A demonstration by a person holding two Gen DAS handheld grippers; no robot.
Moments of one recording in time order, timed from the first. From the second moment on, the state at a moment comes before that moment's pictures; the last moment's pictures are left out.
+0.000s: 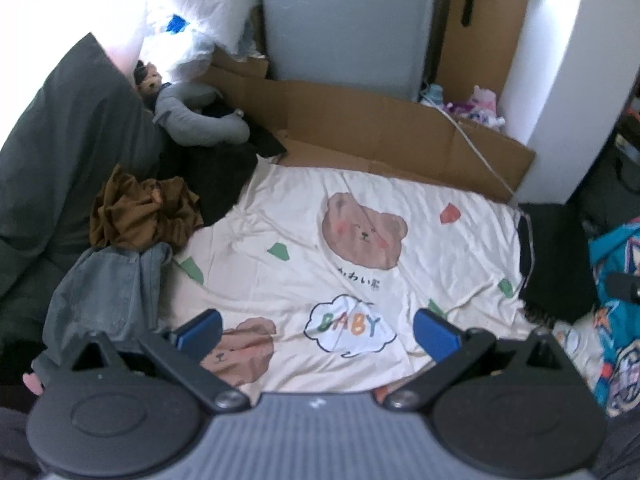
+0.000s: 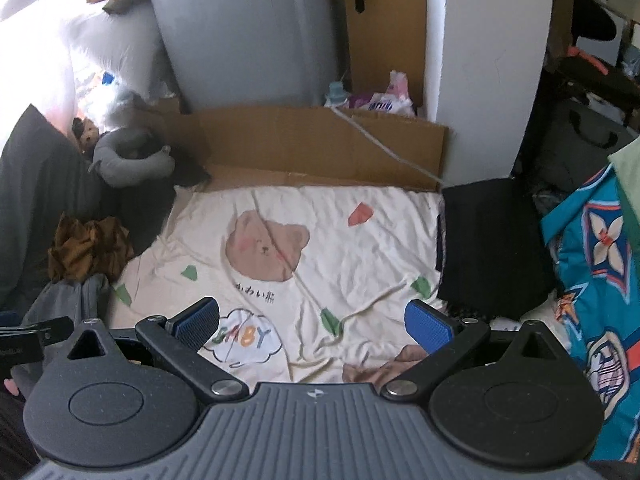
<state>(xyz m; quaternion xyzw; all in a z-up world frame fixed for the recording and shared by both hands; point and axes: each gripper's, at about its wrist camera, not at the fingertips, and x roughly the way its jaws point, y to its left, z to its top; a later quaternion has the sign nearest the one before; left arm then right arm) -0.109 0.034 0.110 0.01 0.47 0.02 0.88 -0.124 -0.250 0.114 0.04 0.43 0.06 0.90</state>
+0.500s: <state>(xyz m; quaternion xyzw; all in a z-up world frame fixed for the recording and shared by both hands) -0.100 0.049 0.051 -0.02 0.48 0.03 0.87 -0.112 -0.221 0.055 0.02 0.45 0.10 0.89</state>
